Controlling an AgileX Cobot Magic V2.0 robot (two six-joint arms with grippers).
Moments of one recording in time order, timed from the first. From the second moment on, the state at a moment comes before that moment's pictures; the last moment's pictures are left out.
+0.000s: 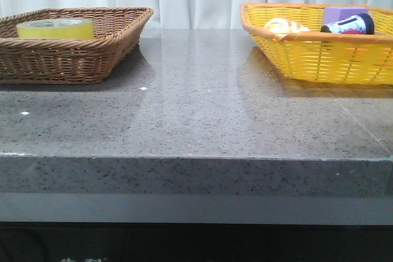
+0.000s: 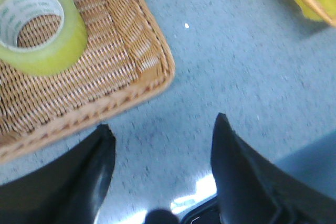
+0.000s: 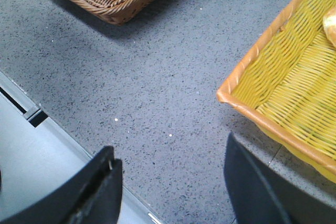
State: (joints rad) left arm -0.44 1.19 -1.42 -0.06 1.17 0.07; right arm 0.45 0.87 -0.90 0.28 0.65 -0.27
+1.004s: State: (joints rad) left arm -0.44 0.64 -0.85 0.06 0.90 -0.05; right arm 0.37 0.87 -0.90 0.27 0.67 -0.23
